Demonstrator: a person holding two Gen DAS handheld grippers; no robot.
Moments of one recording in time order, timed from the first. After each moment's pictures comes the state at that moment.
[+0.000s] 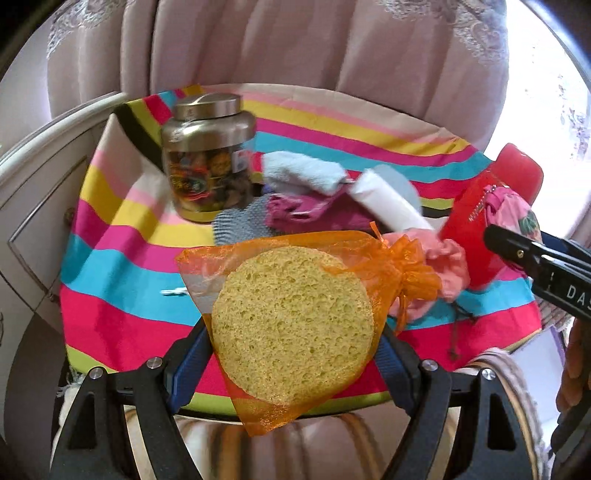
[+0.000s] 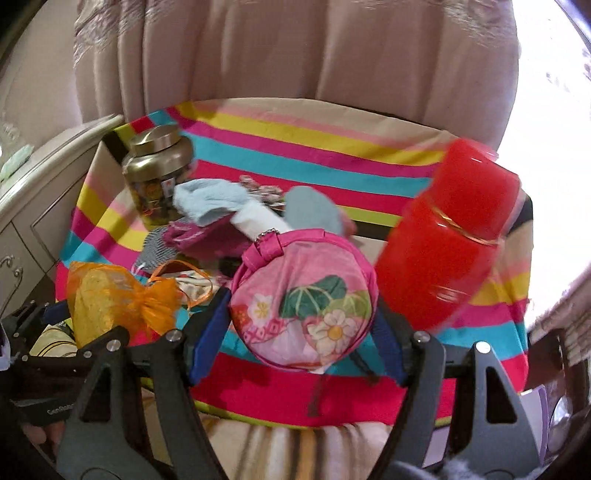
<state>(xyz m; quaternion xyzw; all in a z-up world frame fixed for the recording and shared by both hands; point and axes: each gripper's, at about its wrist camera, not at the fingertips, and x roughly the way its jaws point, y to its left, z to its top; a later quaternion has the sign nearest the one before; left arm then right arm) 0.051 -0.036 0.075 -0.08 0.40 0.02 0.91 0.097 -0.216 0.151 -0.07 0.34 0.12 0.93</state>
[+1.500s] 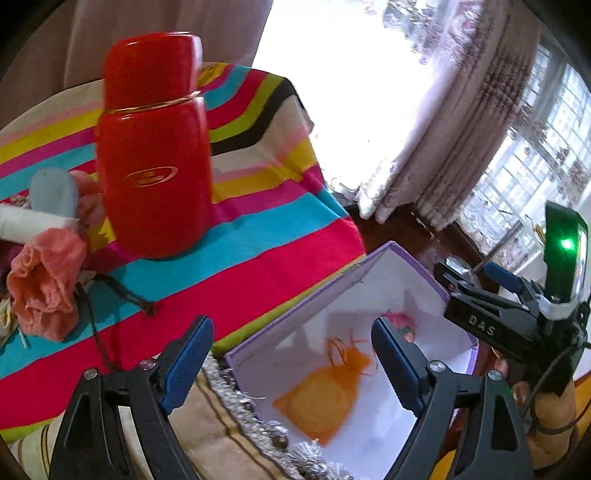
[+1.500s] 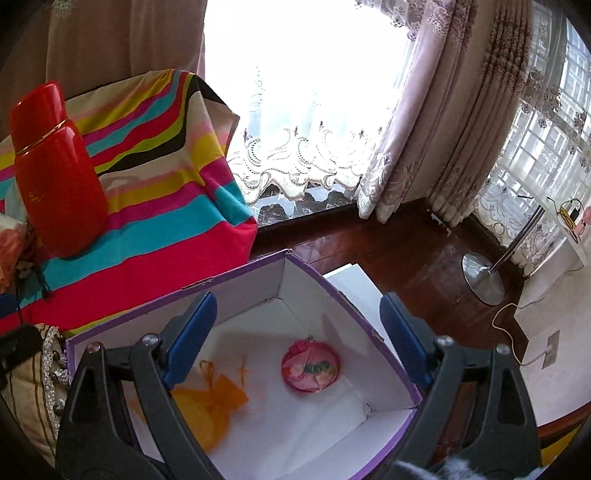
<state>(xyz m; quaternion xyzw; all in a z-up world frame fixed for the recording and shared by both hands) 0.074 -0.347 0.081 -0.01 0.45 -0.27 0.85 0.006 -0.535 0.102 0.03 0.39 -0.24 0.89</state>
